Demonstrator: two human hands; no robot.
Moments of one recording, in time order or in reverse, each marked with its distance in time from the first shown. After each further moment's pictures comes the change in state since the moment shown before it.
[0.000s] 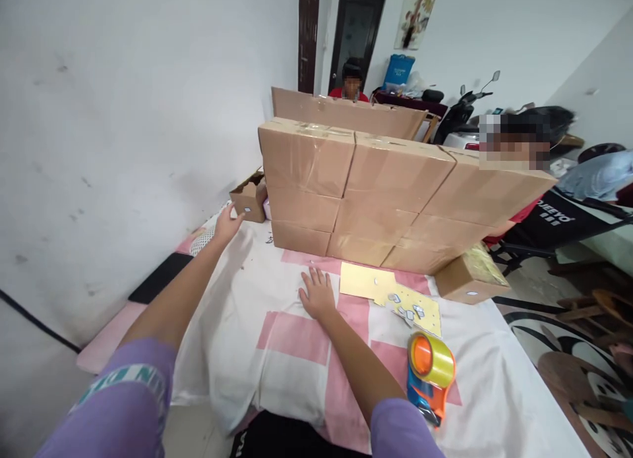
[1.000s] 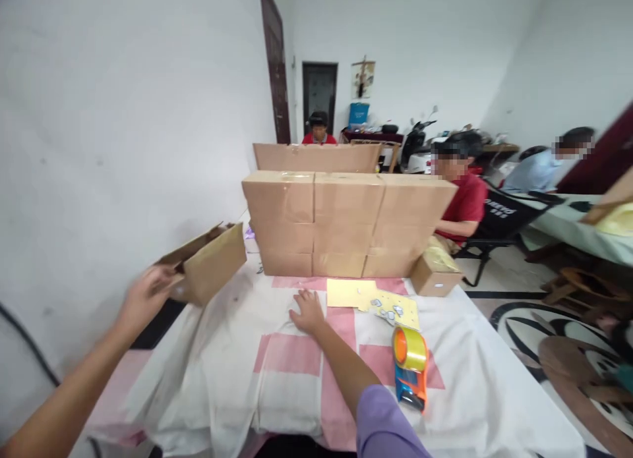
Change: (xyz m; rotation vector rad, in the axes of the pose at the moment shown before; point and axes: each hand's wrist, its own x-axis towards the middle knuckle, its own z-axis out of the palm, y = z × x) left_hand -0.127 0.048 -0.174 0.158 0.066 0.501; right_hand -0.010 -0.003 -0.015 0.355 0.068 0.025
